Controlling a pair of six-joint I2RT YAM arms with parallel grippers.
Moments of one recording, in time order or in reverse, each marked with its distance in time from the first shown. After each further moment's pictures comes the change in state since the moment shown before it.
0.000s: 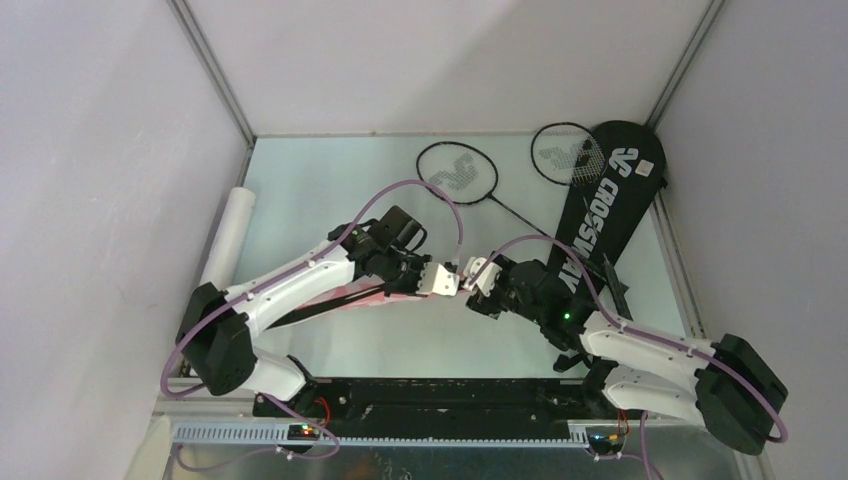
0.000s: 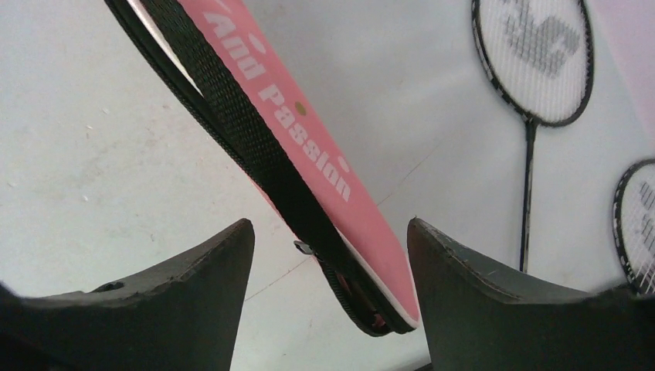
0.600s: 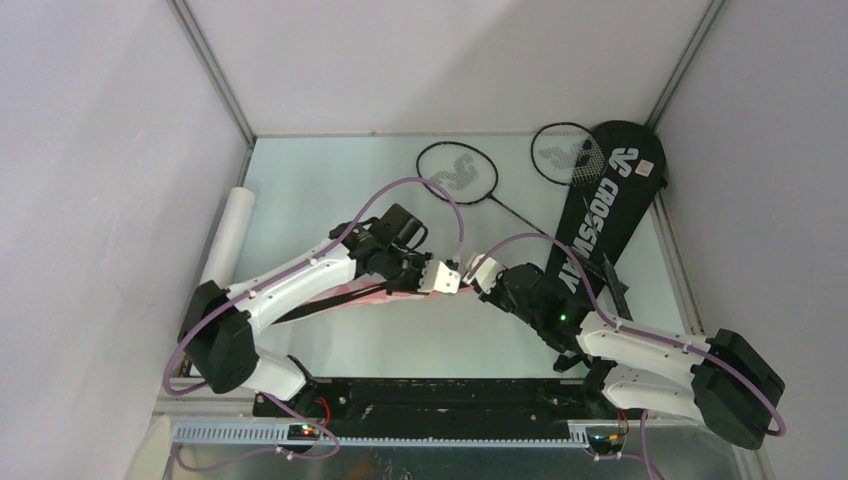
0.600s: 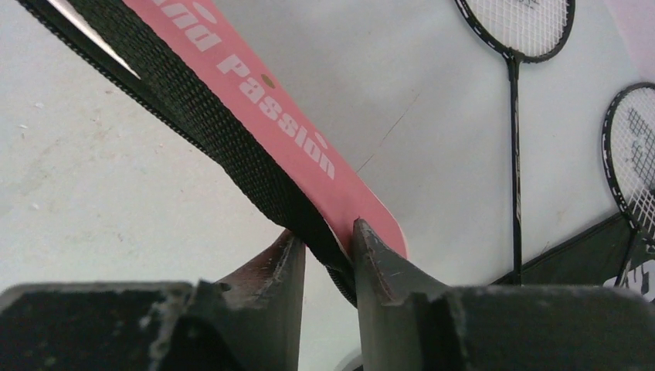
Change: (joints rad) left arm 0.010 0.016 0.013 0.009 0.015 0.000; right arm 0.031 0.058 0.000 -0.008 0.194 0.093
